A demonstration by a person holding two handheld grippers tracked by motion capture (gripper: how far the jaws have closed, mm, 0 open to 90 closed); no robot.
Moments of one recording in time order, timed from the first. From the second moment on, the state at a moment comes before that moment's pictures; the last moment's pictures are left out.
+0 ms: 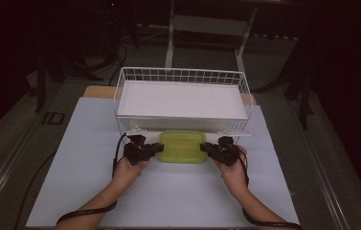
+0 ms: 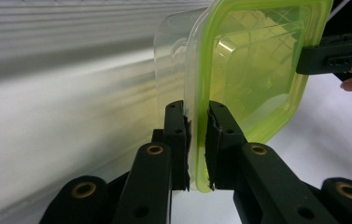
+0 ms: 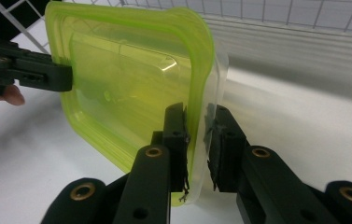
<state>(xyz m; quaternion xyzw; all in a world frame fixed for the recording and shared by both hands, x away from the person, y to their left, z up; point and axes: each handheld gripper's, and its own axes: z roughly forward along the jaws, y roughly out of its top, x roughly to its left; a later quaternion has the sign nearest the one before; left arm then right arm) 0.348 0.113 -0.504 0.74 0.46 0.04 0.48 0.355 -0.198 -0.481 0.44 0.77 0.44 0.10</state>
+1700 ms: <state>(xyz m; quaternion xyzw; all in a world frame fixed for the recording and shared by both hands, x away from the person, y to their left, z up) 0.374 0.102 -0.508 0.74 0.44 0.13 0.50 0.383 -0.184 -0.492 0.47 0.75 0.43 0.17</state>
